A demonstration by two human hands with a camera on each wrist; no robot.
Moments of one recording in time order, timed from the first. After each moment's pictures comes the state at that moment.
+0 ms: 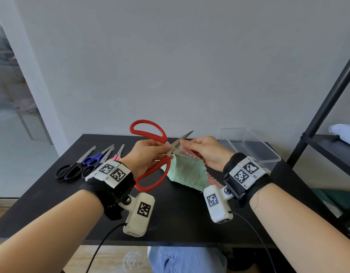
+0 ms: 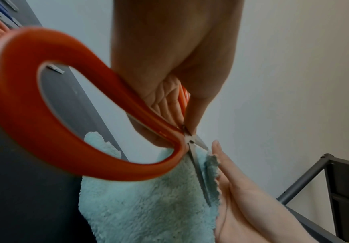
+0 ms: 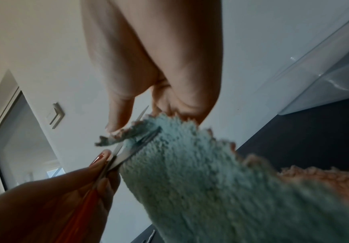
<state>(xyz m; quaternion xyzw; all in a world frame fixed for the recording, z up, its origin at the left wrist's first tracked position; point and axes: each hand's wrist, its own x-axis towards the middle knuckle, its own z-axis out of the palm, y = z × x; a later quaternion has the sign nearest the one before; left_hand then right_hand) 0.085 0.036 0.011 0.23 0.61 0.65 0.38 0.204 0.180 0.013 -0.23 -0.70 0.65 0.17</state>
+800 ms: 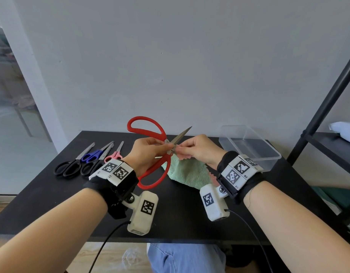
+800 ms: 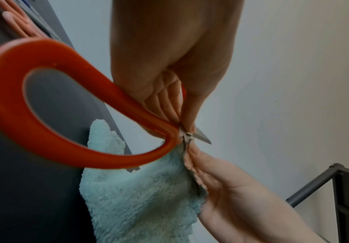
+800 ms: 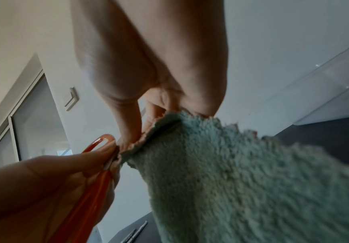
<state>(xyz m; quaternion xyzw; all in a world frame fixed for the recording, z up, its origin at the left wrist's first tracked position) 0.089 0.039 0.003 0.24 0.63 0.65 0.34 0.200 0.174 0.008 -0.19 -0.82 0.52 0.12</state>
